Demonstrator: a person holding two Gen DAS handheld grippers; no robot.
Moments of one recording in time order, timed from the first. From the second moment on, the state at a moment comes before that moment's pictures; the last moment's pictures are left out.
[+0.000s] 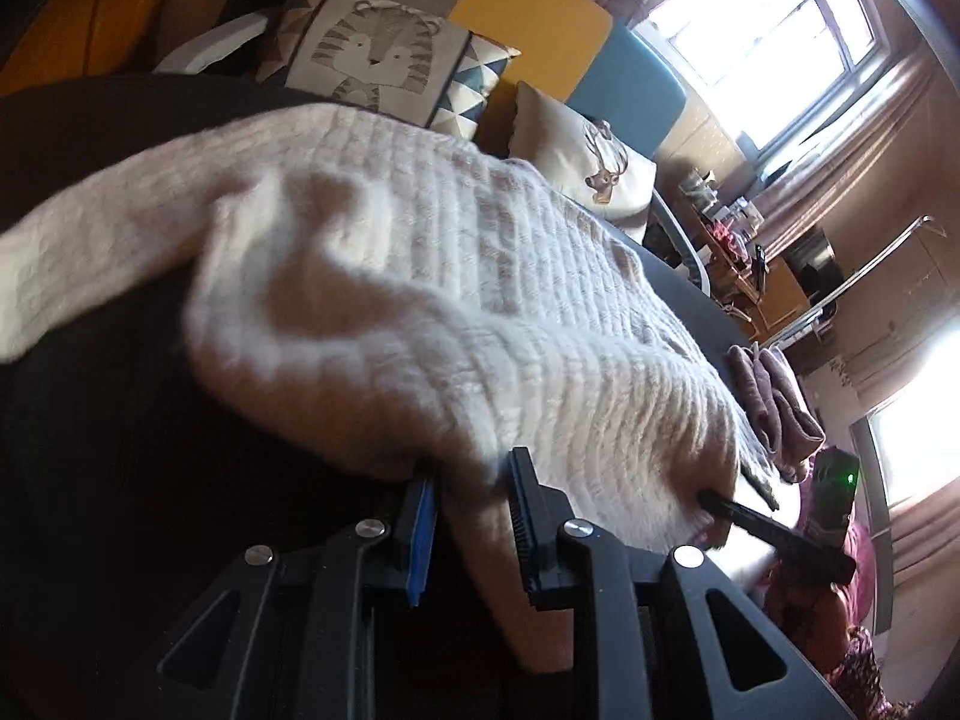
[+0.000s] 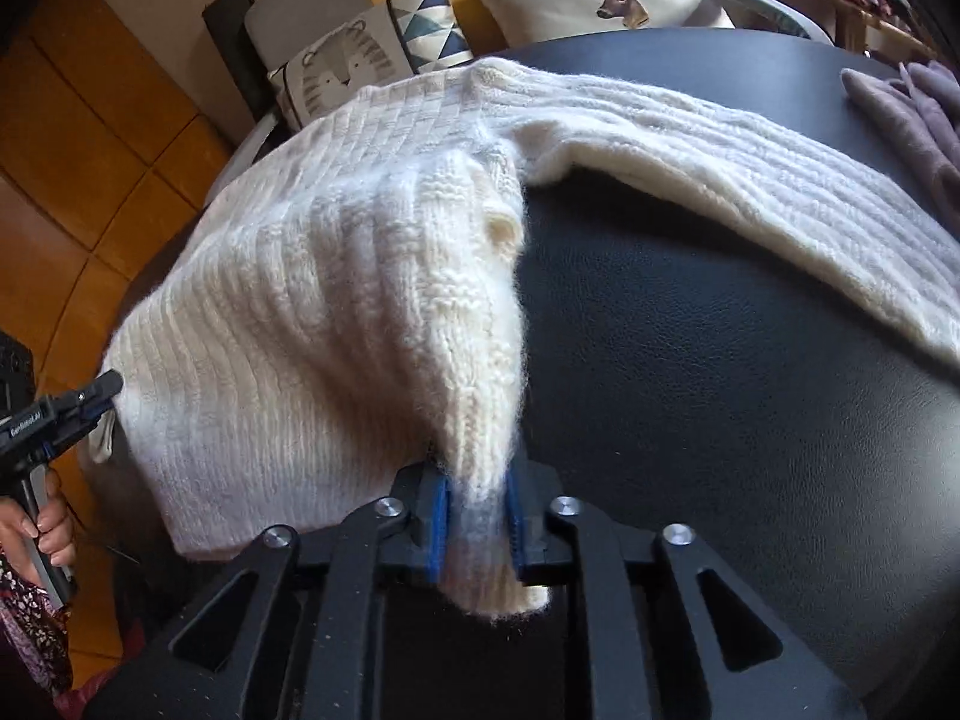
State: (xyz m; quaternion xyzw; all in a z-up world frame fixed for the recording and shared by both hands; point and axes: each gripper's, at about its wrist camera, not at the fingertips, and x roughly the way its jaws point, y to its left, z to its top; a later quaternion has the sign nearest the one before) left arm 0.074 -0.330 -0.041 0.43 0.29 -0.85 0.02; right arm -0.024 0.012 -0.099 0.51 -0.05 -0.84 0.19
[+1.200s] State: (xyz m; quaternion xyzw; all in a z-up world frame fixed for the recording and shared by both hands) left arm 0.085 -0.334 -0.063 0.39 0.37 -0.85 0.00; right arm -0.083 -0.078 -0.139 0.57 -0.34 -0.66 0.36
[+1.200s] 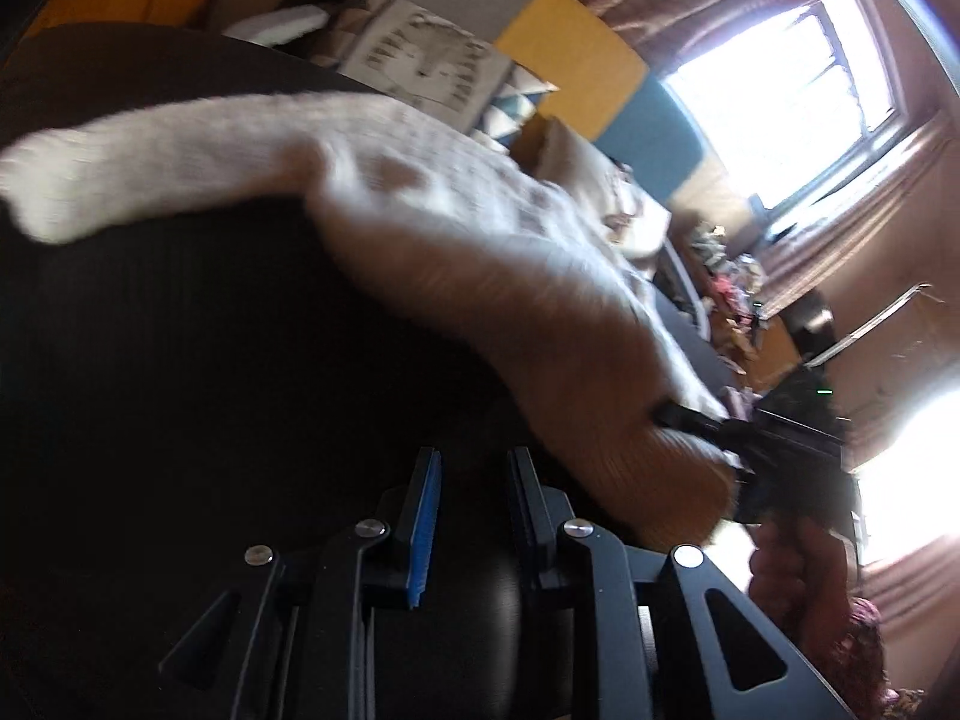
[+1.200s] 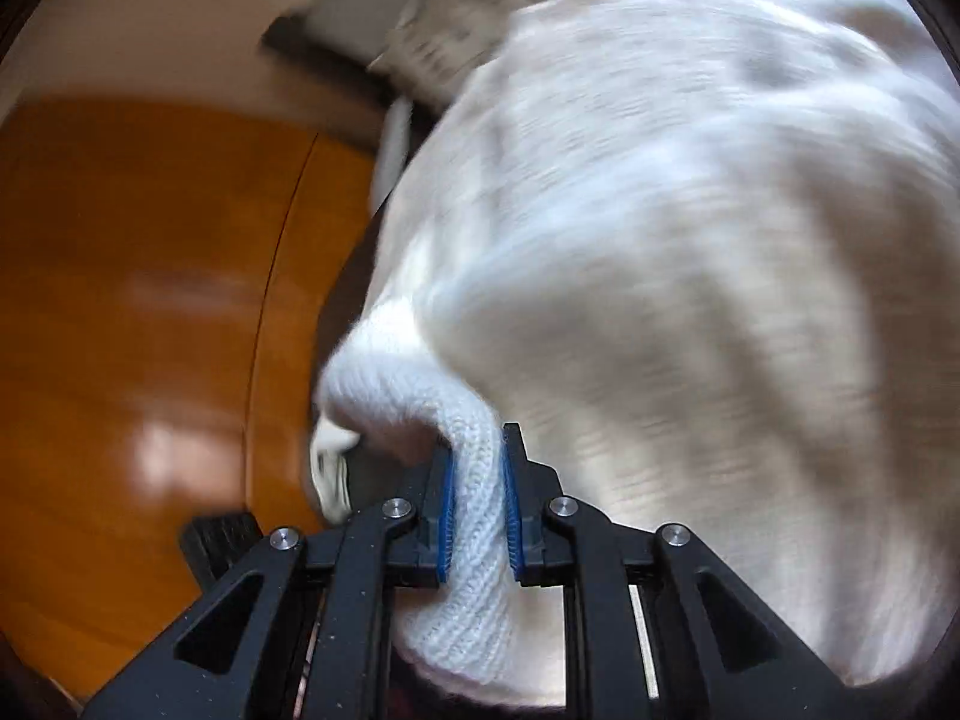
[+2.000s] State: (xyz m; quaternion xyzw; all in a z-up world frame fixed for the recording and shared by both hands) left arm 0.003 -0.266 -0.118 0.36 0.52 -0.77 -0.08; right arm -0.085 -0.048 -0.172 0.57 -0.44 -0.61 0.33
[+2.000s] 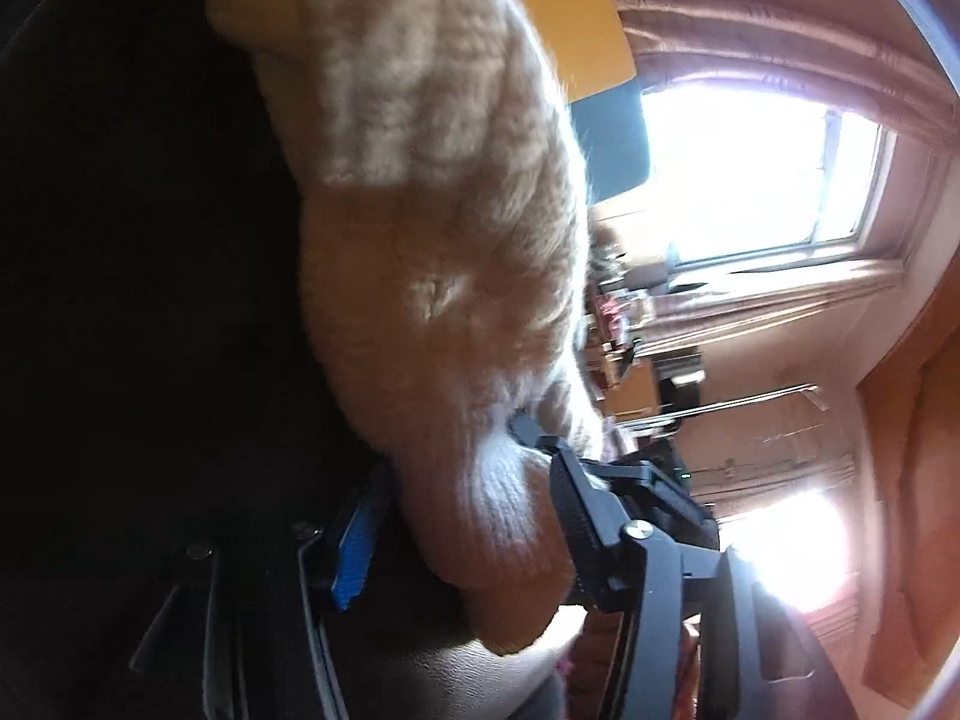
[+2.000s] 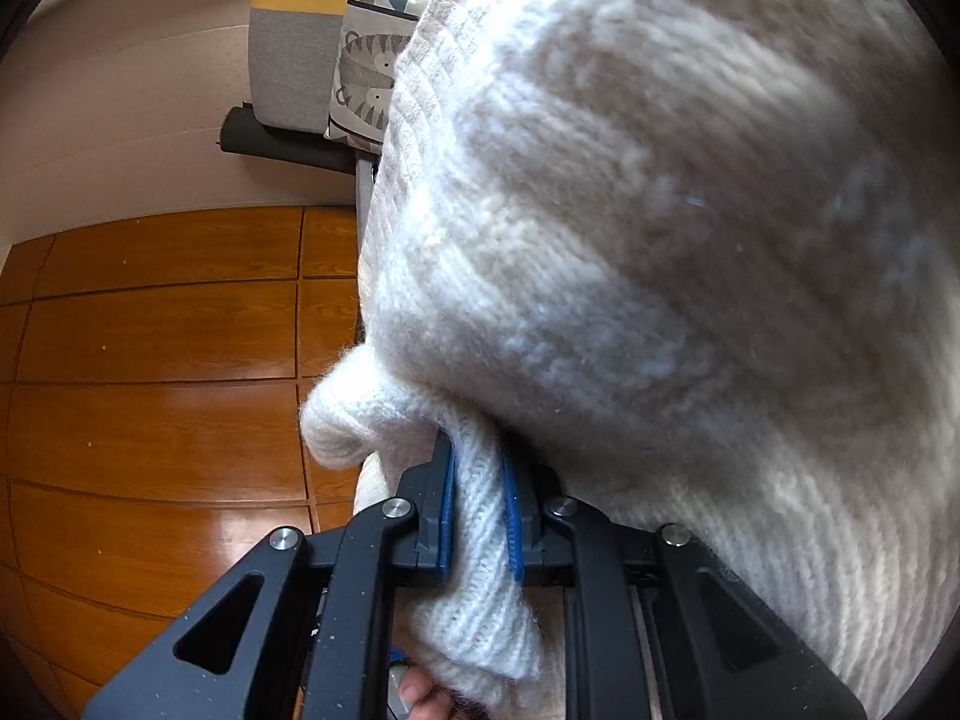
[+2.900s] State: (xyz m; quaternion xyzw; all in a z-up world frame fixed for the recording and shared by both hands) left arm 0.152 -0.330 -0.054 0.50 0.37 -0.78 -0.03; right arm -0.006 -0.045 -0.104 0.52 0.05 -0.82 0.24
